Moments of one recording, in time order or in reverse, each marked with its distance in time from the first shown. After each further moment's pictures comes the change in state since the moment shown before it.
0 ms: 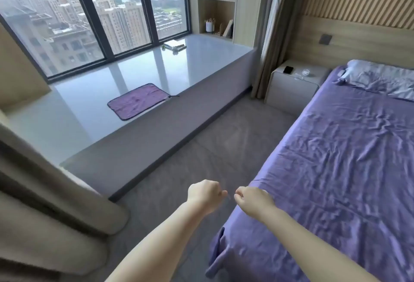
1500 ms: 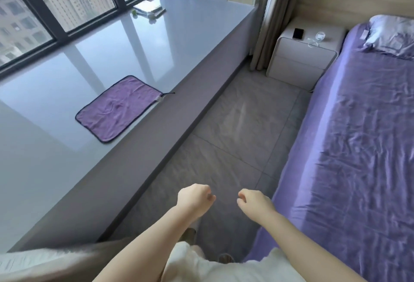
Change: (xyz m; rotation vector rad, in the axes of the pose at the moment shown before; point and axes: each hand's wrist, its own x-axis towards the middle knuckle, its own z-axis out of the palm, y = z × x) left_hand 0.259 -0.198 -0.047 0.045 -0.217 0.062; right_hand 0.279 -0.102 0.006 0.184 -0.189 0.265
